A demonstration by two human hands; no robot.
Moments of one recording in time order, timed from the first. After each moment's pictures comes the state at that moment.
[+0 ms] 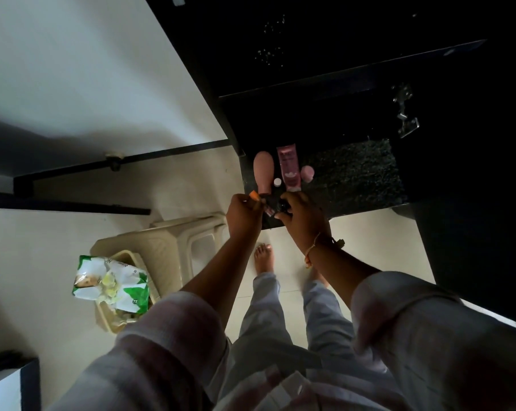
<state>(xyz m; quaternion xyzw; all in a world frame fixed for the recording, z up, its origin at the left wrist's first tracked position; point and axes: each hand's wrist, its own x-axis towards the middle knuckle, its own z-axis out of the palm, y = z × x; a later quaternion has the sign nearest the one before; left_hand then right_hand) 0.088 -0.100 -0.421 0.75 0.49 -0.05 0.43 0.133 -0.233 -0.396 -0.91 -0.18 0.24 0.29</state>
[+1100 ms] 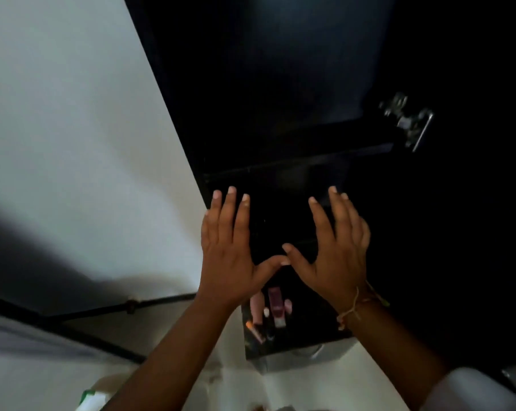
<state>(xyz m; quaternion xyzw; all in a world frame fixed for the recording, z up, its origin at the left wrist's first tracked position) 0.122 -0.107 -0.062 0.92 0.01 0.37 0.12 0.206 -0.283 -0.090 -0.86 -0.27 -0.34 0.26</state>
